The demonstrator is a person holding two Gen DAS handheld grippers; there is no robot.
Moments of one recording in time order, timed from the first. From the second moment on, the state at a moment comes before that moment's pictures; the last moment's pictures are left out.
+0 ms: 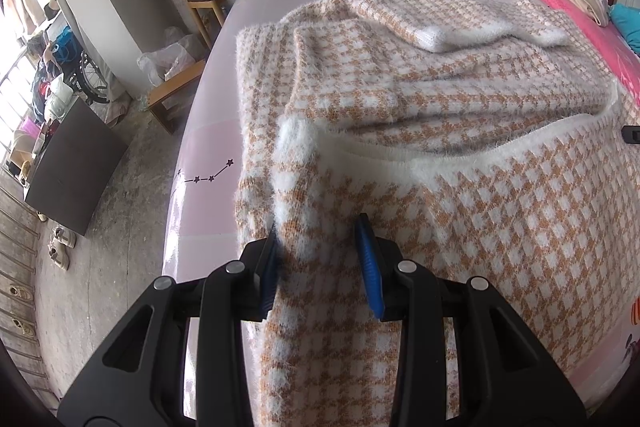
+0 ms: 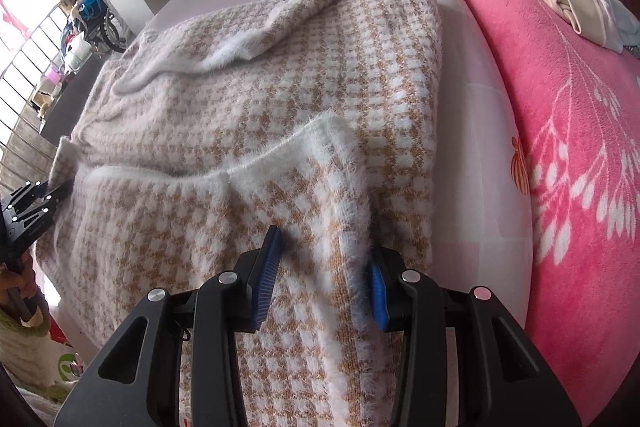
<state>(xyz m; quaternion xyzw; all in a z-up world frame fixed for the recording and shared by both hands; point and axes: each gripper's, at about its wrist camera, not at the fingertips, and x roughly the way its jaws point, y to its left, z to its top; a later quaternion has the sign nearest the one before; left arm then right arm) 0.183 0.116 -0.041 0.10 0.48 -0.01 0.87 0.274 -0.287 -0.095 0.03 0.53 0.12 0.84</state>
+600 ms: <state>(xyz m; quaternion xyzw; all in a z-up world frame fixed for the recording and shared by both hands) 0.183 0.116 -0.041 0.10 0.48 -0.01 0.87 0.268 -0.272 -0.092 -0.02 0.51 0.10 0.85</state>
